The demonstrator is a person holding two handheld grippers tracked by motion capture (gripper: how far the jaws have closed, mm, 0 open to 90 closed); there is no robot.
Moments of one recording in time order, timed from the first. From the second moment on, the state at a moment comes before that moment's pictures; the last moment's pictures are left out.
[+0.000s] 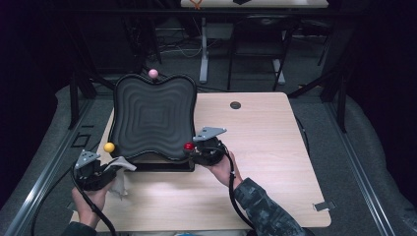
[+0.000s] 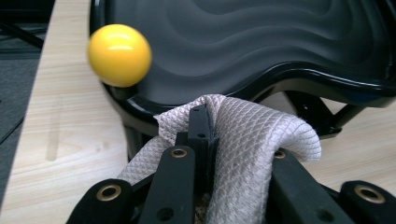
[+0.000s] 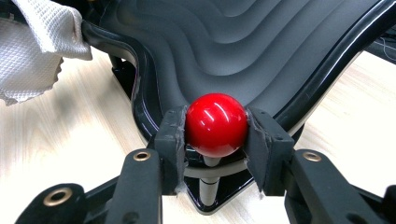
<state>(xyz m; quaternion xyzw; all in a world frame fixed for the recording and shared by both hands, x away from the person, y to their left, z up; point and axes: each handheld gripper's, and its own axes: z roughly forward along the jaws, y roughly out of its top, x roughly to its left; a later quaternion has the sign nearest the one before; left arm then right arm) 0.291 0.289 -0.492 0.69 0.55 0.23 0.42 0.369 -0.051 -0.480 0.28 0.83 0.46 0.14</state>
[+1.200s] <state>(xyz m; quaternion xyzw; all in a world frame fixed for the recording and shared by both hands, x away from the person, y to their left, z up) 0.313 0.219 -0.497 0.74 0.48 0.20 0.42 0.369 -0.052 -0.470 0.26 0.84 0.45 0.14</state>
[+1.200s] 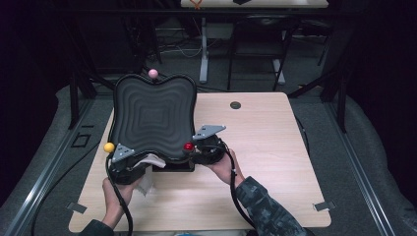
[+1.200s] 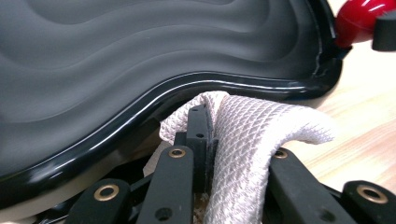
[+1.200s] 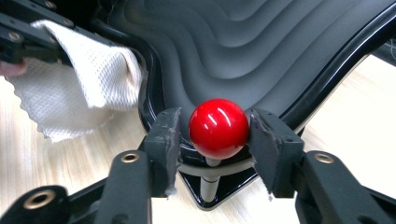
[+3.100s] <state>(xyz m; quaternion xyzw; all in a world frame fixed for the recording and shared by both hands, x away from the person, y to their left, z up) 0.314 0.128 -0.510 0.78 0.40 0.17 0.45 0.373 -0.053 -0.473 0.27 0.84 0.45 0.13</state>
